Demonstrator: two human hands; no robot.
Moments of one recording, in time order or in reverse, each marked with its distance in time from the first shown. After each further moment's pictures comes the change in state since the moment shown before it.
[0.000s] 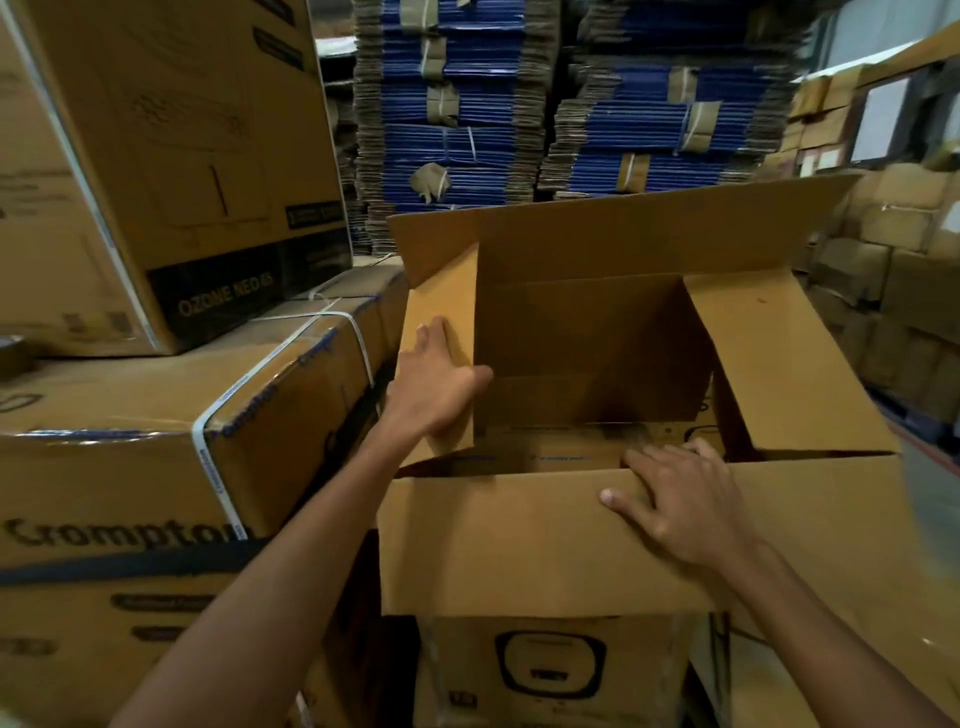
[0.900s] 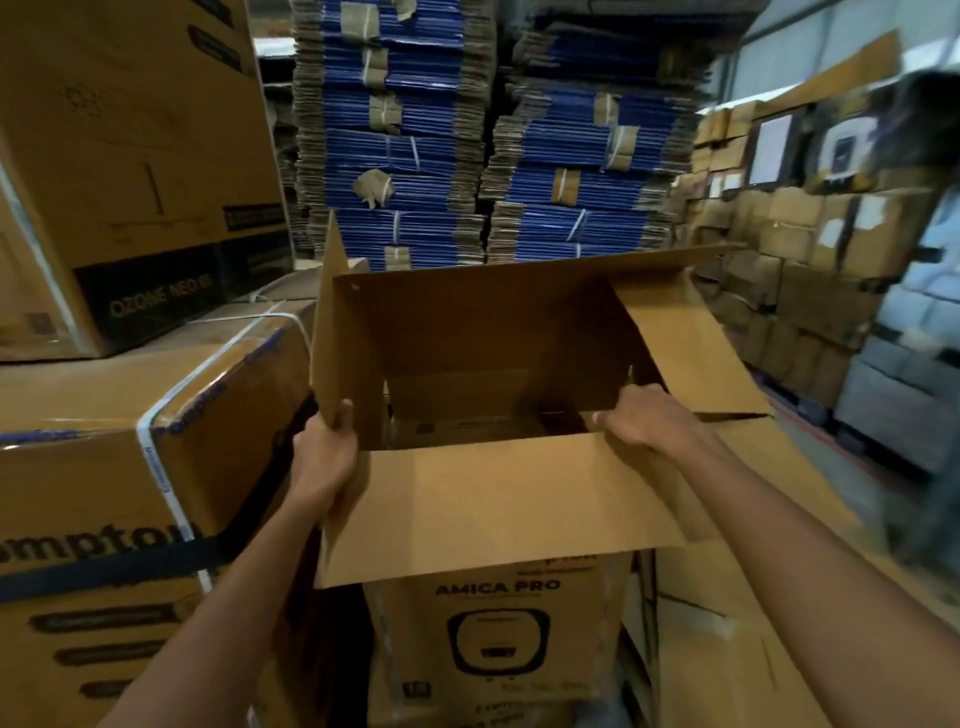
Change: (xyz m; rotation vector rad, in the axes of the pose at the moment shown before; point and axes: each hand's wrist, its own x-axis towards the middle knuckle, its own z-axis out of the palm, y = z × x) left_hand -0.065 -0.070 0.009 -0.384 0.214 -0.236; right_hand 0.040 0.009 -0.078 0.157 -0.457 0.578
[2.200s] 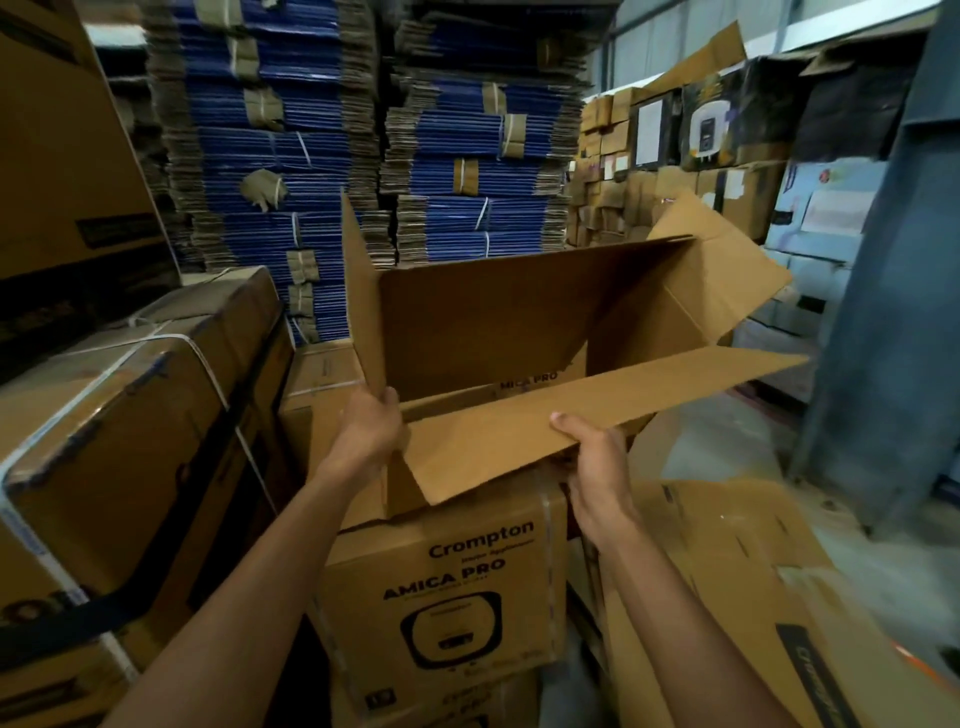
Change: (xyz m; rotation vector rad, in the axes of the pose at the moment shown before) left_hand -0.031 0.070 0.096 -0.065 -0.314 0.046; right_hand -0.095 0.017 0.055 1.805 0.297 0.258
